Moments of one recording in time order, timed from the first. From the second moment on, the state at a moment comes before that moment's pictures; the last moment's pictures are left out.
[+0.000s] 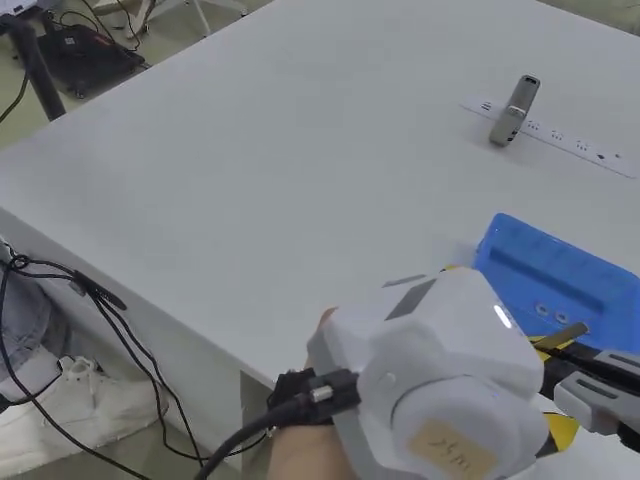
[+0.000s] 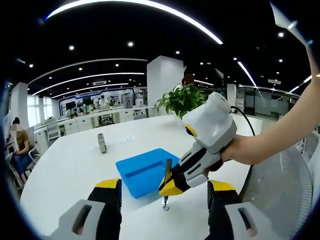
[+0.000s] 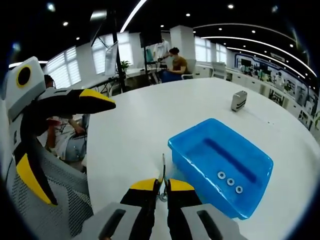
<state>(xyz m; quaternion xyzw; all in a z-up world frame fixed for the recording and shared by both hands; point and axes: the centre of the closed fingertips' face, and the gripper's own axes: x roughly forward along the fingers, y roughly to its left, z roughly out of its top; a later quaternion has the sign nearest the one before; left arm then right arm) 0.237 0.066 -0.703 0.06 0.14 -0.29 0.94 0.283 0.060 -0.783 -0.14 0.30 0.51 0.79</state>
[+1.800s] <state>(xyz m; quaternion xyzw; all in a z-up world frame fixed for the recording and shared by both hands) 0.236 0.065 -0.707 0.07 0.15 -0.29 0.94 0.379 0.061 -0.778 -0.13 0.30 0.47 0.82</state>
